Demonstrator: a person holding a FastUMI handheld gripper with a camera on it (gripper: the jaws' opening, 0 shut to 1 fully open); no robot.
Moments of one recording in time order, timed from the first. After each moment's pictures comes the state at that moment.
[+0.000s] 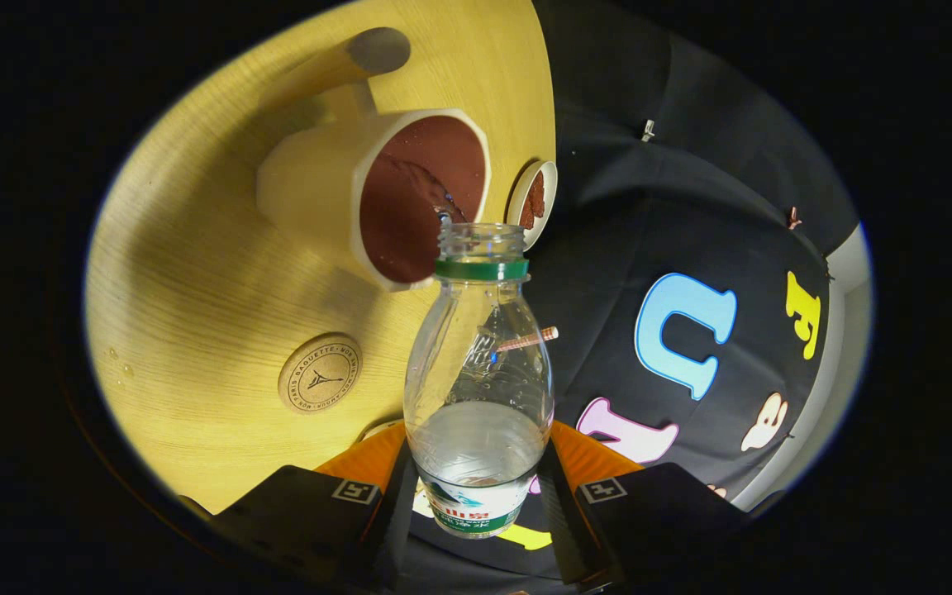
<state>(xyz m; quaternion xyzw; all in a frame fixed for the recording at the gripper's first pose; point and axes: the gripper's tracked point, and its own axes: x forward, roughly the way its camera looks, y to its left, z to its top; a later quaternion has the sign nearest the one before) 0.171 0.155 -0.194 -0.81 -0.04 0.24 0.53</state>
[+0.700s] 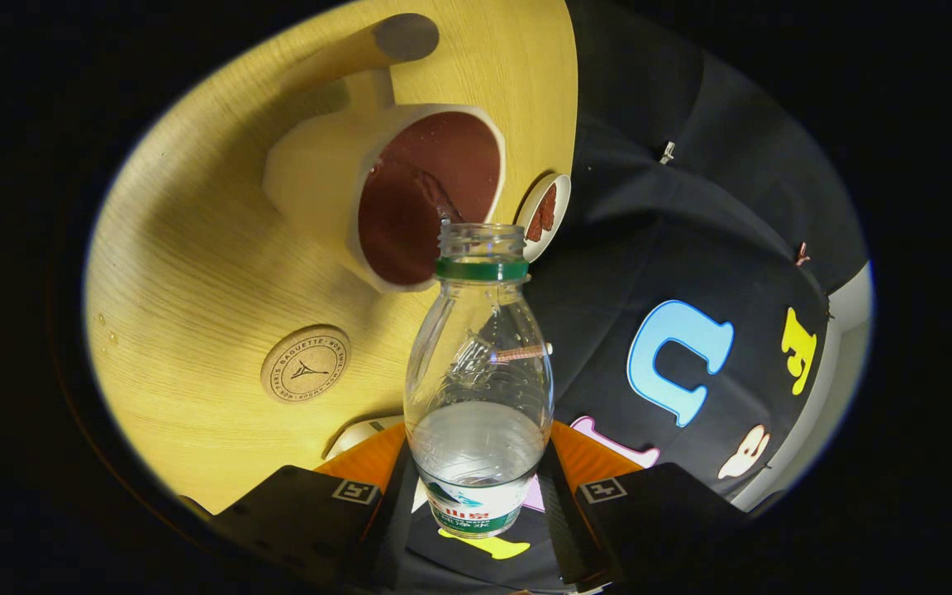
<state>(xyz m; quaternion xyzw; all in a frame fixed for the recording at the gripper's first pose) 0.179 0.170 -0.190 -0.84 -0.06 0.25 0.48</state>
